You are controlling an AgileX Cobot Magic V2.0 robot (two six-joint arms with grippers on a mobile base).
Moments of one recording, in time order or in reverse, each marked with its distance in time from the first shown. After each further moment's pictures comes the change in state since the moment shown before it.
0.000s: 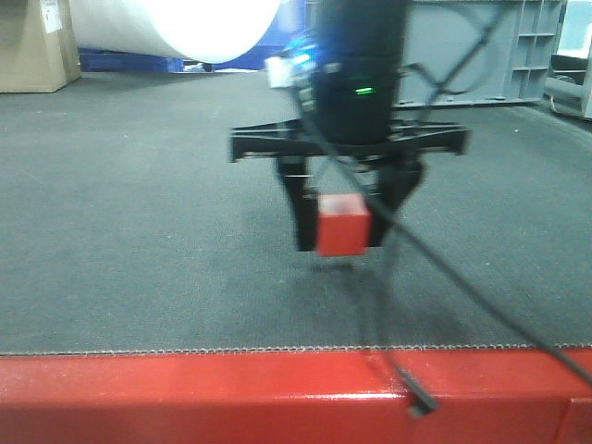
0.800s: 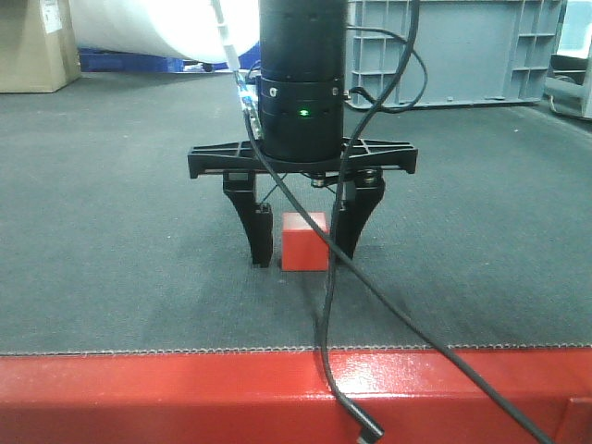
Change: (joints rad) left arm 0.000 0.000 0.000 0.000 0.000 0.000; right arm 0.032 0.130 -0.158 0.004 0.082 0.112
